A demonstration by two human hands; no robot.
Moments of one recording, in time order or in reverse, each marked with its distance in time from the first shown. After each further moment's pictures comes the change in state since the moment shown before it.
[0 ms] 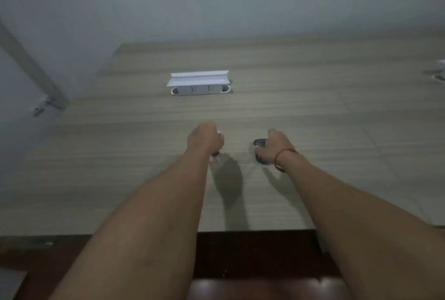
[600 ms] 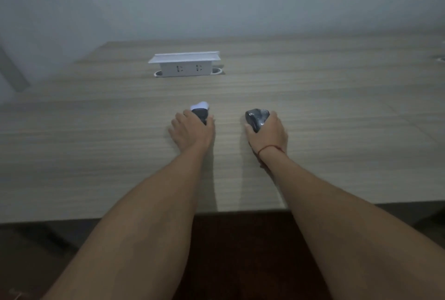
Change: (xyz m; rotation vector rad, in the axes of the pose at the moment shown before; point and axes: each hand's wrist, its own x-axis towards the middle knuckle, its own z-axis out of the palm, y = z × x) left_hand 0.044 -0.046 0.159 -0.098 0.533 -0.197; right_hand 0.050 0.063 0.138 0.267 0.550 -0.034
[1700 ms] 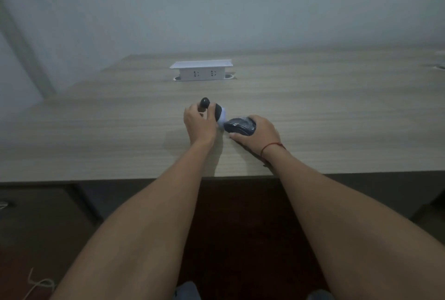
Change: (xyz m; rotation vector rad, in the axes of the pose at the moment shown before) left_hand -0.050 -0.035 -0.048 -0.821 0.129 0.037; right_hand -0.070 -0.008 -0.002 0.100 -0.231 -0.260
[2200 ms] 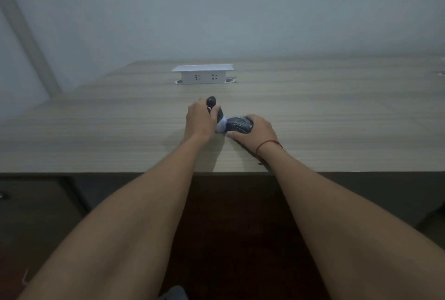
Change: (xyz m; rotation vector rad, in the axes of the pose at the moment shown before) left_hand -0.003 0.004 0.000 0.291 -0.137 0.223; right_hand 0.008 0.014 0.005 0.067 -0.010 -0.041
